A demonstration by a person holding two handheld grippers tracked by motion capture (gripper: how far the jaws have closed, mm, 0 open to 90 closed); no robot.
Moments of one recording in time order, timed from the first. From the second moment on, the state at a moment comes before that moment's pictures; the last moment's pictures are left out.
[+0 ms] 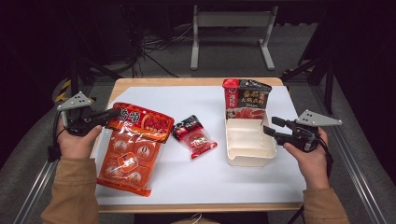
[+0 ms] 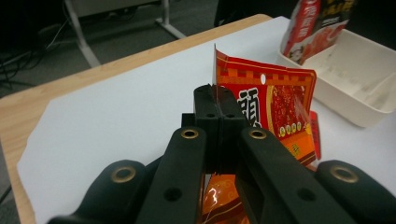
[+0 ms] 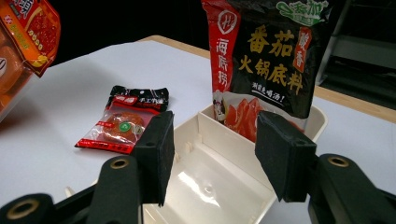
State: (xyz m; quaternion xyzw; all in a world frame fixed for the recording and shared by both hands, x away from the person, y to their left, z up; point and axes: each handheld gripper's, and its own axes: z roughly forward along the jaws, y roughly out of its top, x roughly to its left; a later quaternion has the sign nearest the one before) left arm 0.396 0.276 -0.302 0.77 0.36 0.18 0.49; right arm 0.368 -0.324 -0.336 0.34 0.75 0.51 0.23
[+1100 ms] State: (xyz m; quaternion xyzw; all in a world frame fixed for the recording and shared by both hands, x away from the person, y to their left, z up) left arm 0.319 0.233 -0.241 0.79 0.19 0.21 0.55; right arm 0.361 -0.312 -0.322 0.32 0.76 0.52 0.22
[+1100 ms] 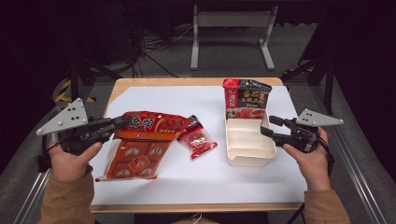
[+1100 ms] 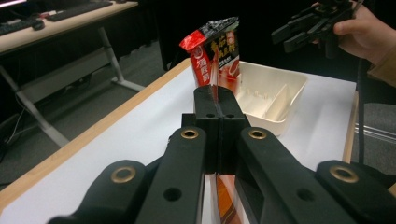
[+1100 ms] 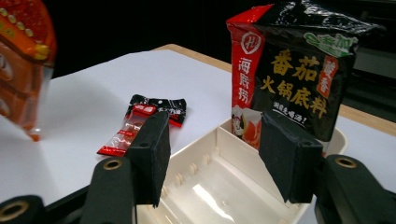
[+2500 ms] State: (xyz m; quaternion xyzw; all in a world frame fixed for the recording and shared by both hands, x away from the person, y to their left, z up) left arm 0.314 0.159 -0.239 0.77 0.12 0.17 0.60; right arm 0.361 -0.197 -0.305 0.17 0.76 0.61 0.13
